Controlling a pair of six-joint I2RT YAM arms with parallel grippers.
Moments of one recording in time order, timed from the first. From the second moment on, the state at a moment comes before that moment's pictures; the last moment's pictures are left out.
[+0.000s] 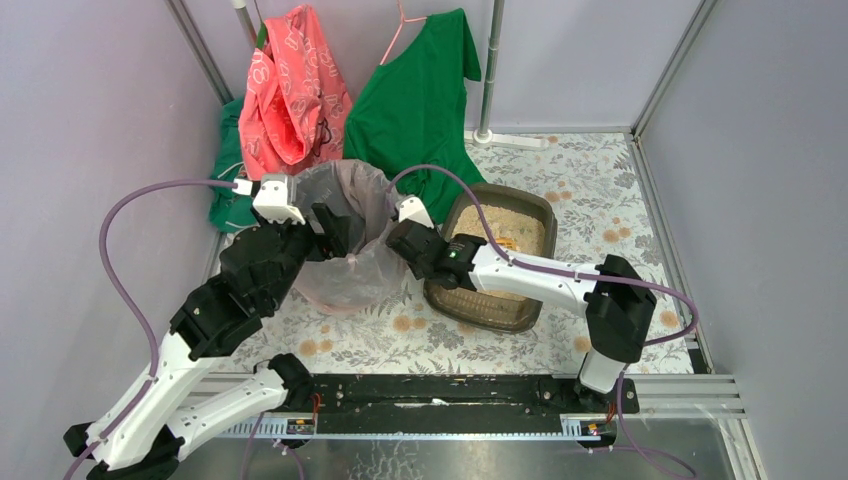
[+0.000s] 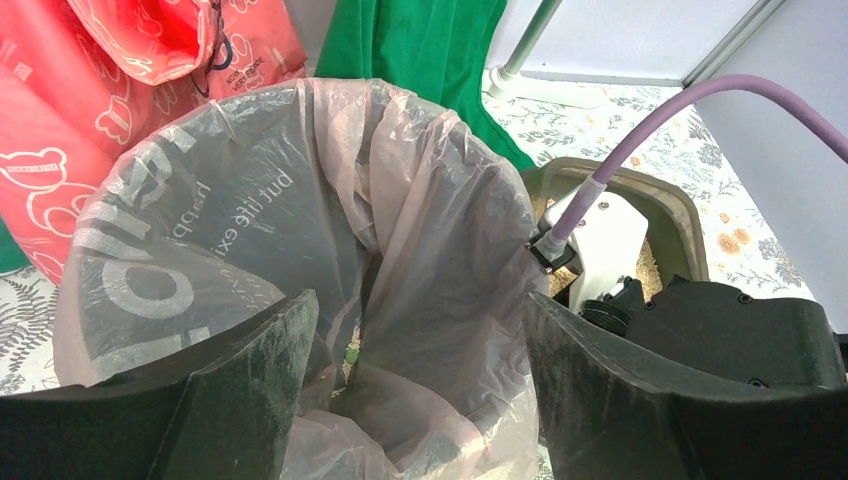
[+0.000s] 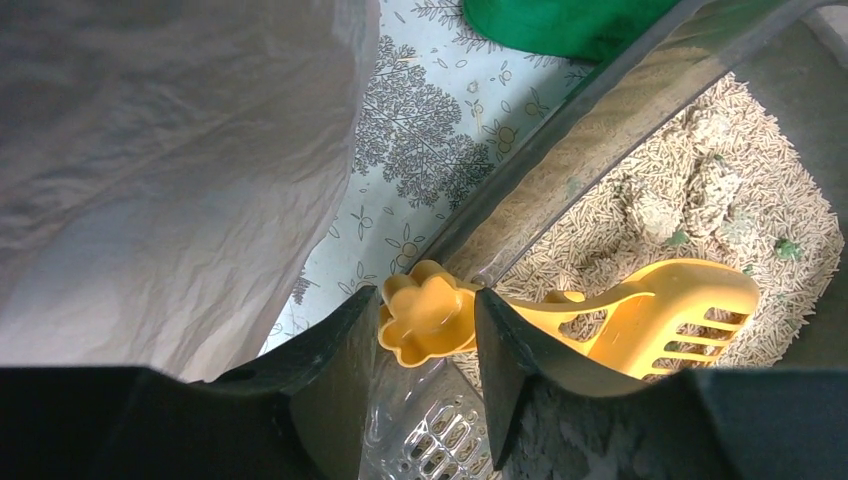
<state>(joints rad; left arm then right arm) -0.76 0.71 1.10 -0.60 -0.51 -0.34 1.08 1.73 1.35 -0.54 0.53 0.33</state>
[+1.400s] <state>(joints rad) -0.76 0.71 1.07 -0.61 -0.52 -0.36 1.15 1.77 1.33 -0.55 0.67 0.39</state>
